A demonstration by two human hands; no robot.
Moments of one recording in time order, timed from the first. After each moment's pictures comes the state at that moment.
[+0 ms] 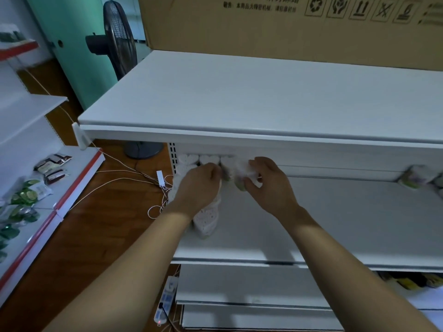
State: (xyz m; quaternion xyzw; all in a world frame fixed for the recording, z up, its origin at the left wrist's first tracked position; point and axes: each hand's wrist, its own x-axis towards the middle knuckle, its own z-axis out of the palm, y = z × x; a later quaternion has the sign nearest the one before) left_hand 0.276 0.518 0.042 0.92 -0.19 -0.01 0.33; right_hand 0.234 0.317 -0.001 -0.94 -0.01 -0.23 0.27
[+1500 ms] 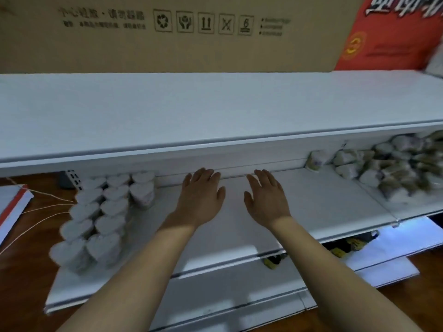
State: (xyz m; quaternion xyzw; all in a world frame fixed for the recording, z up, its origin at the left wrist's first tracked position) left_hand 0.216 0.320 0.031 0.91 -0.39 0.04 0.13; right_hand 0.126 0.142 -0.014 -0.96 0.16 -0.20 0.05
